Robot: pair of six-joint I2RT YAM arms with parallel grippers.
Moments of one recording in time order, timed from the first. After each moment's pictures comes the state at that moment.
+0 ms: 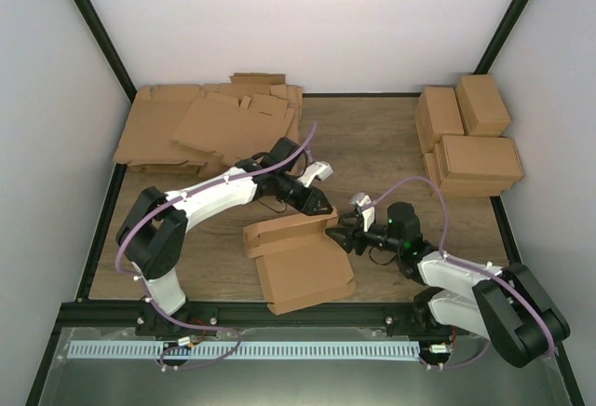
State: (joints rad) left arm -0.73 1.76 1.25 -0.44 0.68 -0.20; right arm 0.47 1.12 0.17 0.57 -0.64 0.16
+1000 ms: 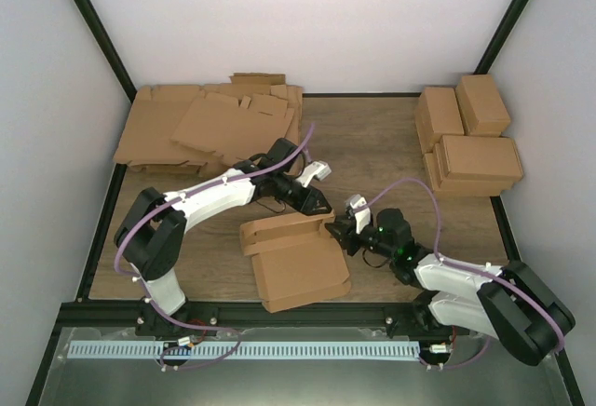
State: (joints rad) left arm -0.73 1.75 1.22 -0.40 0.68 -0.21; right arm 0.61 1.11 0.17 0.57 -0.35 0.16
